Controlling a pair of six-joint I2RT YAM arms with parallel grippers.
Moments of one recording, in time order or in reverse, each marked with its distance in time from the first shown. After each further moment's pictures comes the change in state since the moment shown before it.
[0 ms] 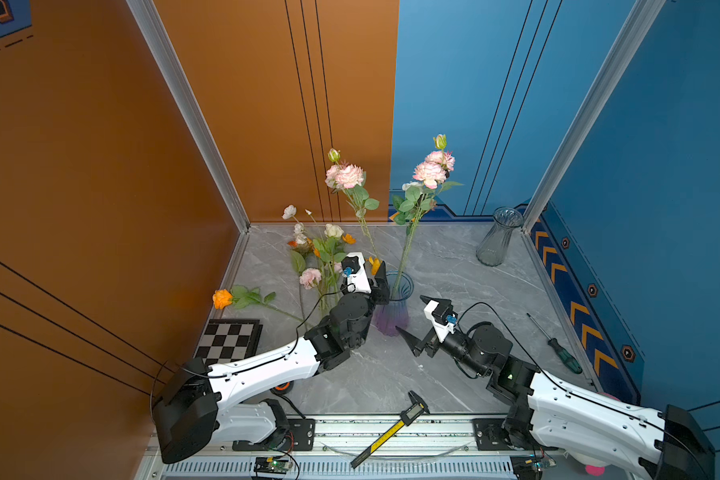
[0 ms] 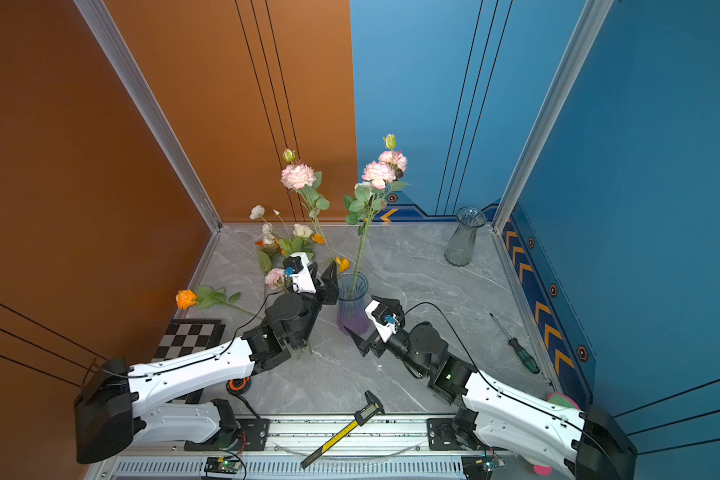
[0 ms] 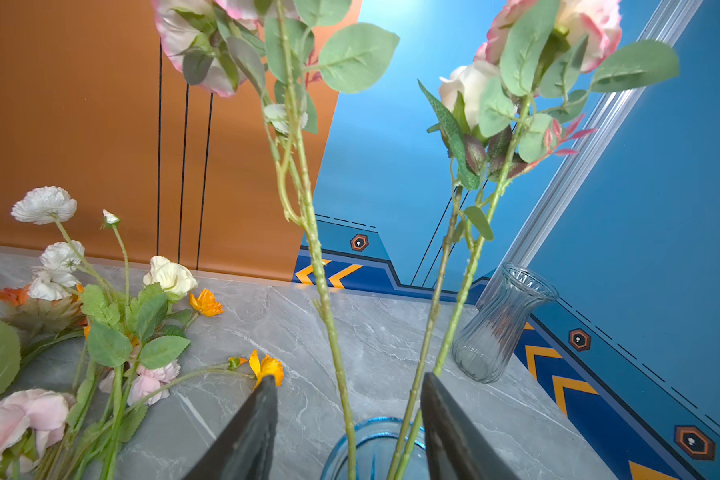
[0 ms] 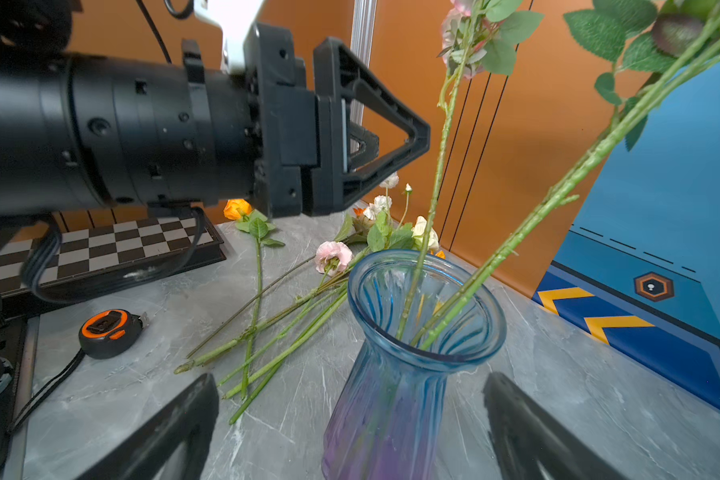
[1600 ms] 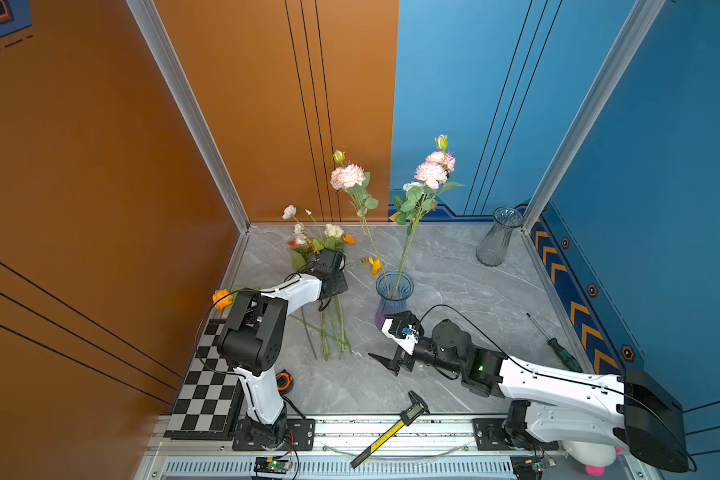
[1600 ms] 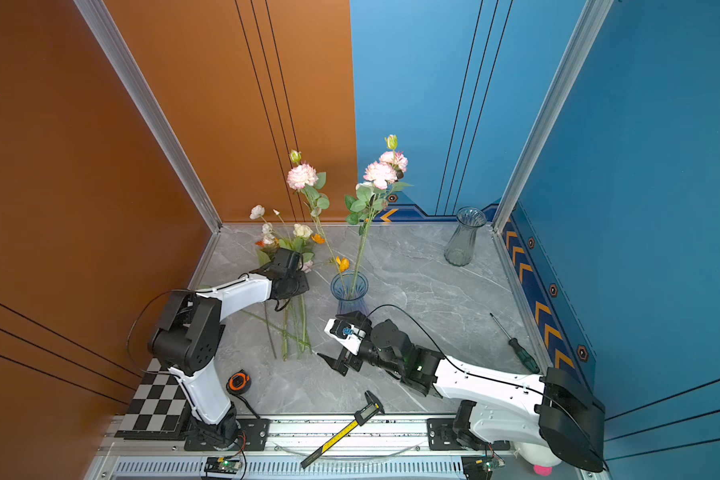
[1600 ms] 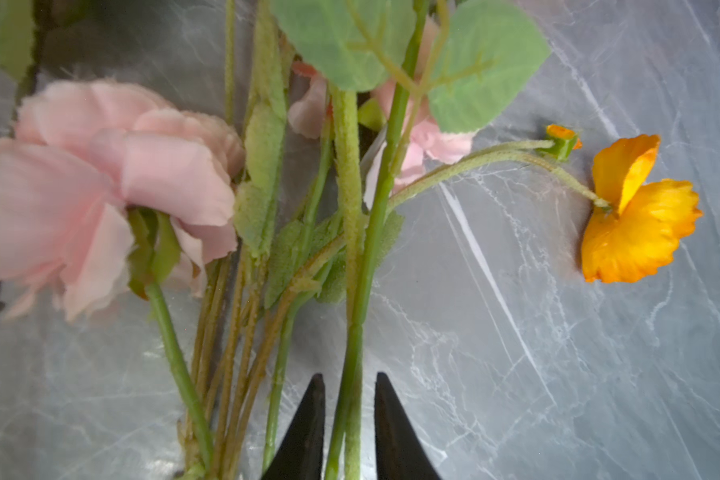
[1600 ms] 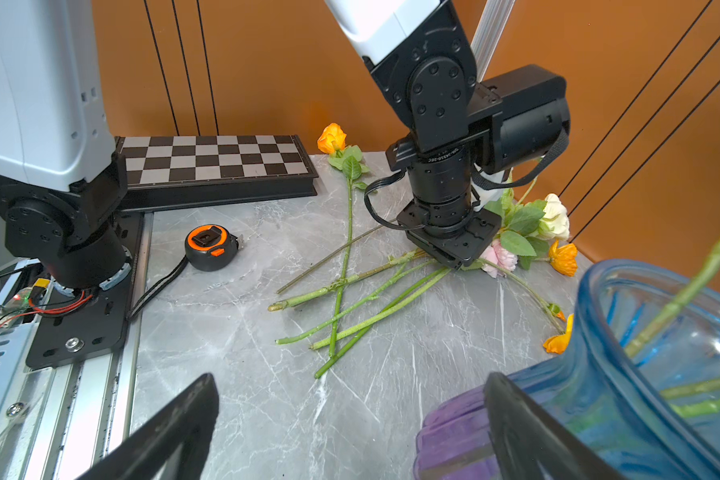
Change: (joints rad) left arm 0.611 0.599 0.365 -0.783 0.573 -0.274; right arm 0.130 0.249 0.131 -0.082 -0.150 -0.076
